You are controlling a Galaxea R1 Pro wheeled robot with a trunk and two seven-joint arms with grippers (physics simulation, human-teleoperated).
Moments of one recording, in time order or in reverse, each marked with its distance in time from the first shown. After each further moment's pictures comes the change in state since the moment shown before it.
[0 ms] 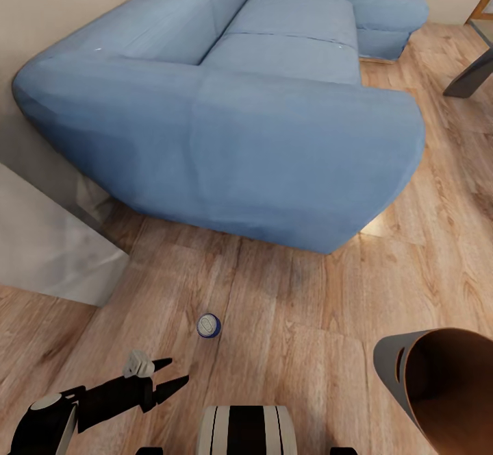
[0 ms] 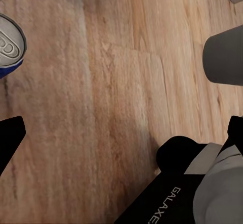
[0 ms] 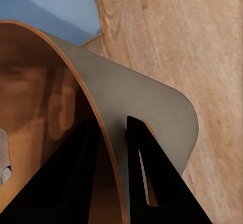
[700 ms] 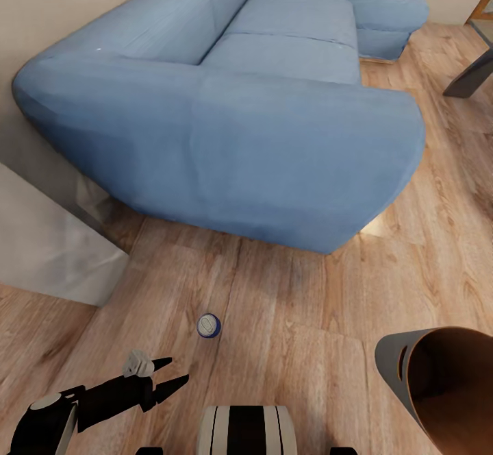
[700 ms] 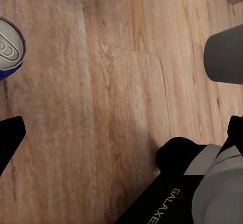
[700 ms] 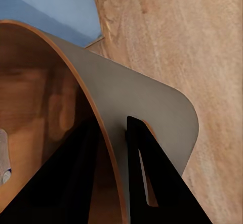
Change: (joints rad) left arm -0.001 0.000 0.000 -0.004 0.003 0.000 -0.002; right arm 0.000 -0.003 -0.011 0.000 -0.011 0.001 0.000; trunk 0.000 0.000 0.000
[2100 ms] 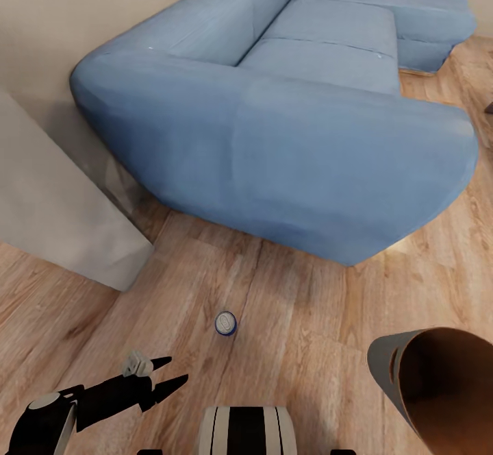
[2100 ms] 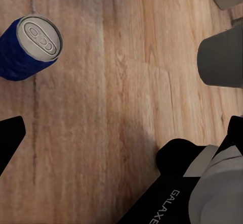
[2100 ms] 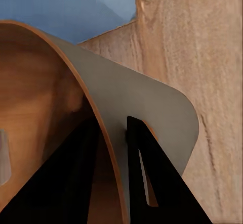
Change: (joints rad) left arm 0.000 0.005 0.001 -0.006 0.003 0.000 -0.007; right arm 0.000 -0.006 0.051 0.001 0.010 -0.002 -0.004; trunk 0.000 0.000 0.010
